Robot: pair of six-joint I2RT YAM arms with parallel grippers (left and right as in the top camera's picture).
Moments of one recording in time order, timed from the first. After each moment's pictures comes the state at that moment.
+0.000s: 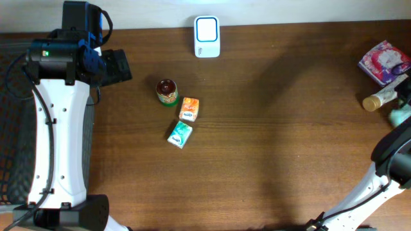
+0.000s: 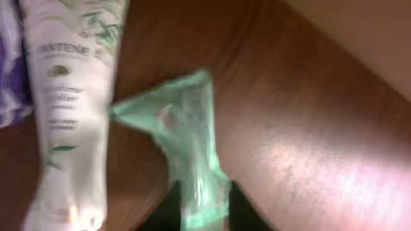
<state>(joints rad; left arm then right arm) -0.07 1.75 2.12 -1.48 -0.23 -0.31 -0.63 2.24 1.99 -0.99 0.40 0.32</state>
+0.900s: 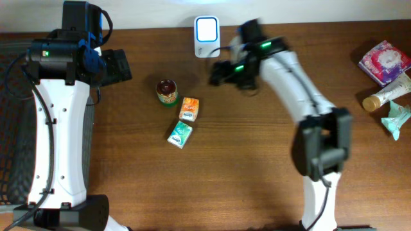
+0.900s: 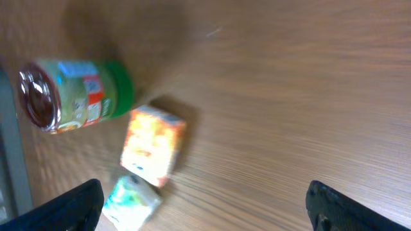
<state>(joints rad) -0.07 1.75 2.12 -1.47 -0.23 -0.31 0.29 2.17 1.93 -0.98 -0.39 0.34</state>
